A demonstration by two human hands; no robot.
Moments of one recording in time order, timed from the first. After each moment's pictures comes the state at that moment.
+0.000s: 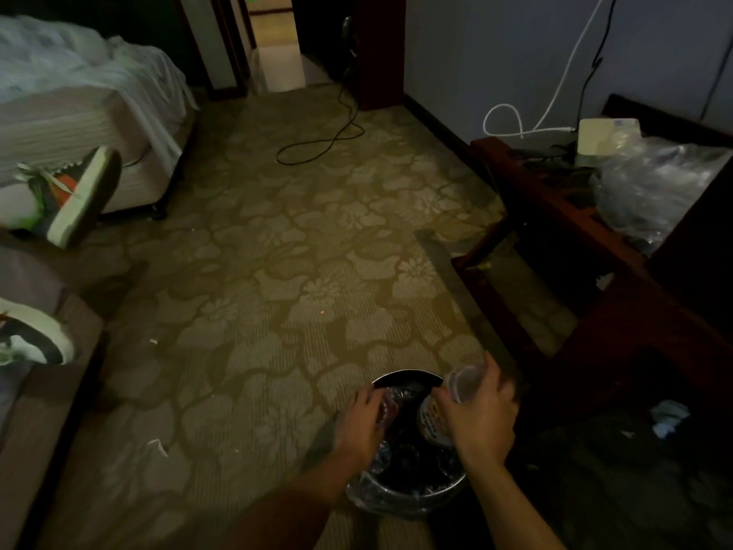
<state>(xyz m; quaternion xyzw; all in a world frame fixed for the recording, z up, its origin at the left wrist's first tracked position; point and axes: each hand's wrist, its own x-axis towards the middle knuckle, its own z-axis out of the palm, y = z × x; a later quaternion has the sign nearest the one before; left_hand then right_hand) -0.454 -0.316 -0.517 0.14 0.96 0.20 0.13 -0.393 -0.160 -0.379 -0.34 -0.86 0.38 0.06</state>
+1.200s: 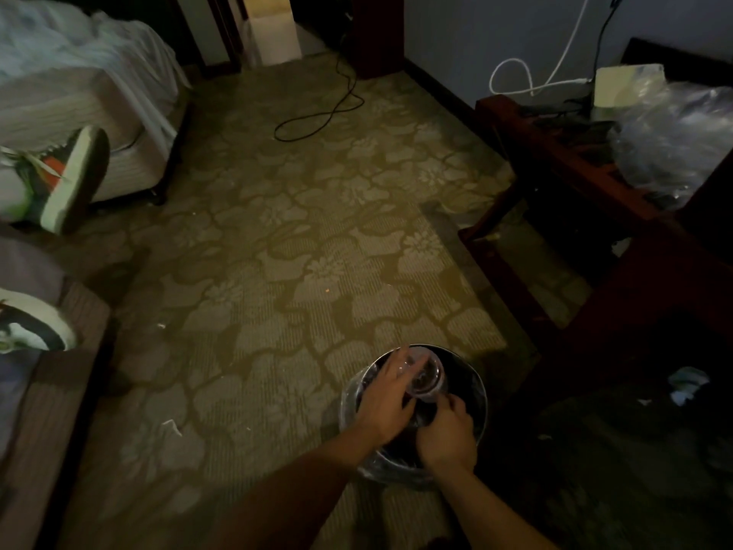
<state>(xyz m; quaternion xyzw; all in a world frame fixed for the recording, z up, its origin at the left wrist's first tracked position) -0.453 -0.293 -0.509 0.27 0.92 0.25 0.10 -0.377 -0.196 -0.452 -0.27 -0.90 0.31 -0.16</state>
